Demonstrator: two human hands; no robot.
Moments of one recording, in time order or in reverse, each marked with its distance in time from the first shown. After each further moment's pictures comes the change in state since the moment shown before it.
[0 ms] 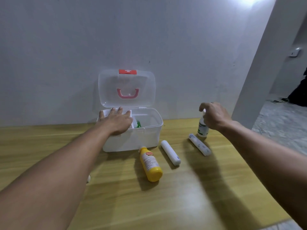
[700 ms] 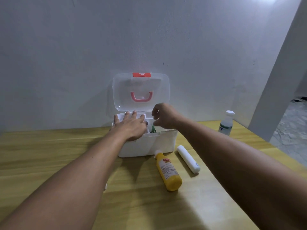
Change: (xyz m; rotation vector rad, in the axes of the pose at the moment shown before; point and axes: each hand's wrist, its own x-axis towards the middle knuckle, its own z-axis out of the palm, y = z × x) left_hand 0.000 -0.002 0.002 -0.036 0.020 0.021; right_hand 0.011 -0.179 0.033 0.434 -0.242 -0.291
